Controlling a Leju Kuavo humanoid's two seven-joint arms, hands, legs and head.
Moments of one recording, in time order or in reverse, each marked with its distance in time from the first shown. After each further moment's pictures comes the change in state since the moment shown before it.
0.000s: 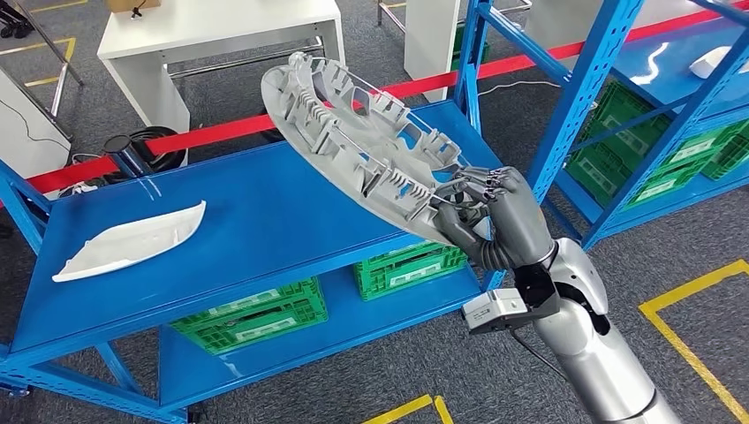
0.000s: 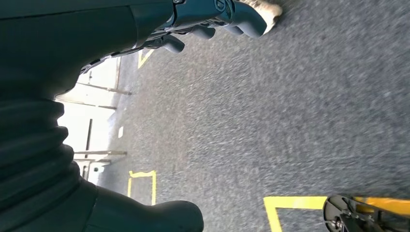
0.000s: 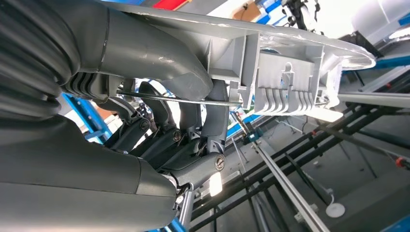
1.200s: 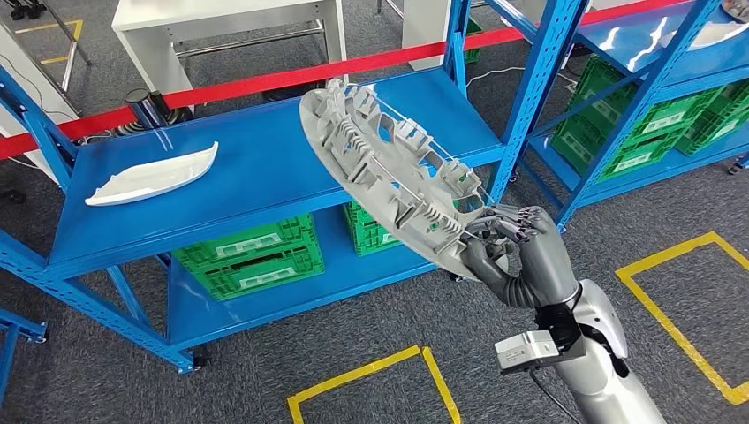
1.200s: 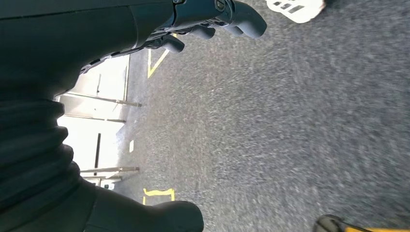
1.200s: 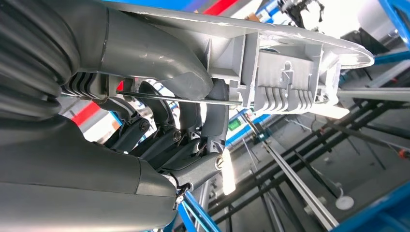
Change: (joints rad) left arm -0.001 0.040 -0.002 -0.002 -0.057 -0.055 0.018; right arm 0.201 -0.001 -0.107 -0.065 -0.022 -0.031 -0.083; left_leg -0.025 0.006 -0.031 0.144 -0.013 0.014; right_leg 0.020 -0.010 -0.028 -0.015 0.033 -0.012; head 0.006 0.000
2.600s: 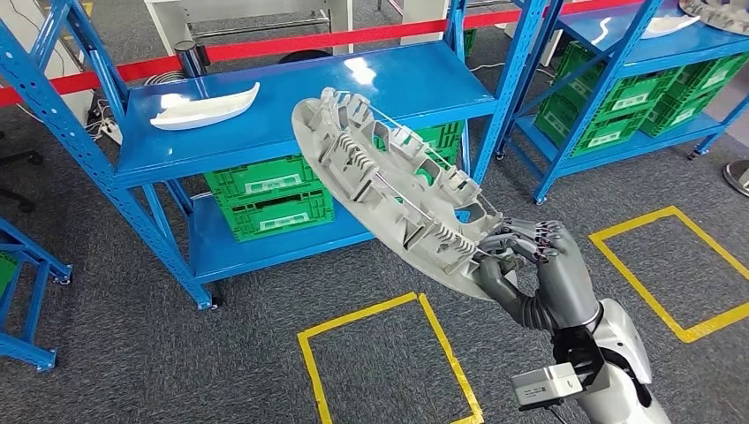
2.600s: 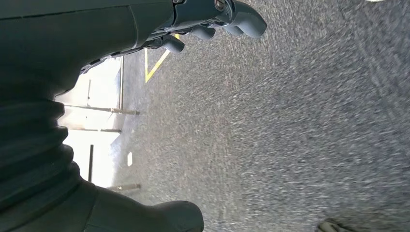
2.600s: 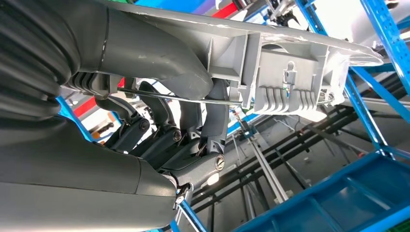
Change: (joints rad) left arm -0.004 0.004 -0.001 -0.003 -0.019 -0.011 -0.021; right arm 0.085 -0.004 -0.055 -0.135 0.024 0.048 0.013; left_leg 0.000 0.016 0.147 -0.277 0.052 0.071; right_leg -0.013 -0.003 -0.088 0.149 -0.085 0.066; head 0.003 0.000
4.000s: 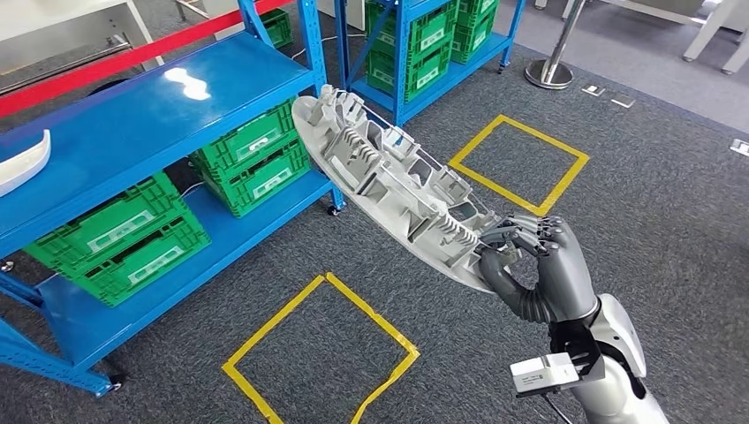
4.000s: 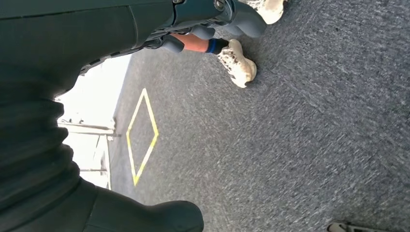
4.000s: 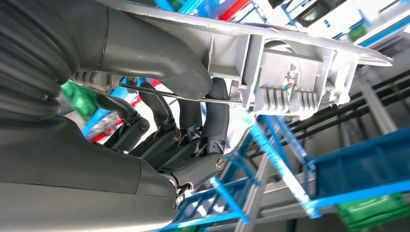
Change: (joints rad) left arm 0.007 -0.007 -0.027 0.000 -0.024 -0.006 -0.022; right arm -0.008 0.013 -0.011 0.033 -0.004 -0.033 -0.017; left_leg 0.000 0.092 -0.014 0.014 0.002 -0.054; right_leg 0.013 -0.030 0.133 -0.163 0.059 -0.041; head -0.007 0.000
